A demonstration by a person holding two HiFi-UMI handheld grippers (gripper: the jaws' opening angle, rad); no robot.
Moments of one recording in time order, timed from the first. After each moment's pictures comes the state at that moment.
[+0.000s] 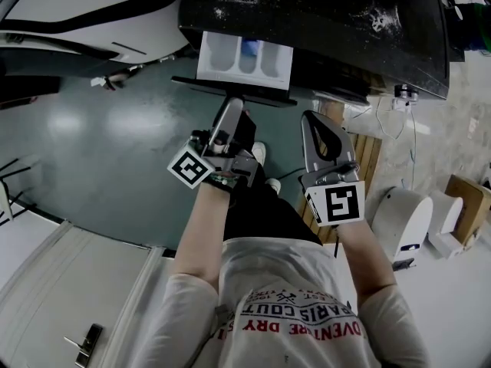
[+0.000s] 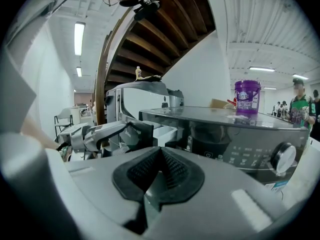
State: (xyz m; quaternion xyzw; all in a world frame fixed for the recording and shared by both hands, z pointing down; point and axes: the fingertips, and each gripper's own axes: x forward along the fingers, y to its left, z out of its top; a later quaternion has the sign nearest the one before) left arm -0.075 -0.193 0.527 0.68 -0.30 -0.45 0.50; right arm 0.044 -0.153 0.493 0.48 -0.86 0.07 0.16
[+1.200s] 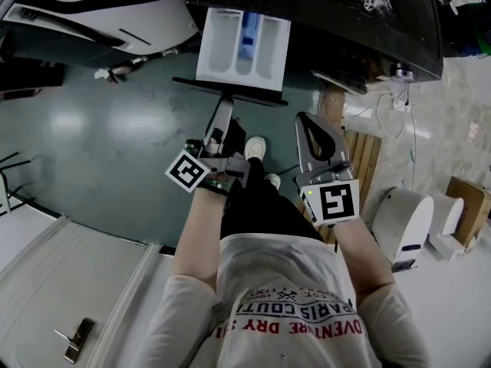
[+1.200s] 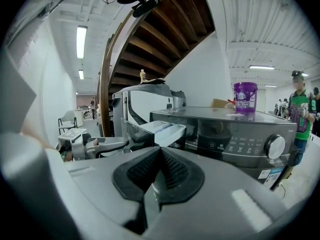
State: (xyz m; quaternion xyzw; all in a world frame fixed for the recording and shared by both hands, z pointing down) left arm -0.098 -0.121 0.554 0.66 -0.37 -0.41 0.51; right arm 0.037 -0.091 0.487 0.47 -0.87 0.07 0.16
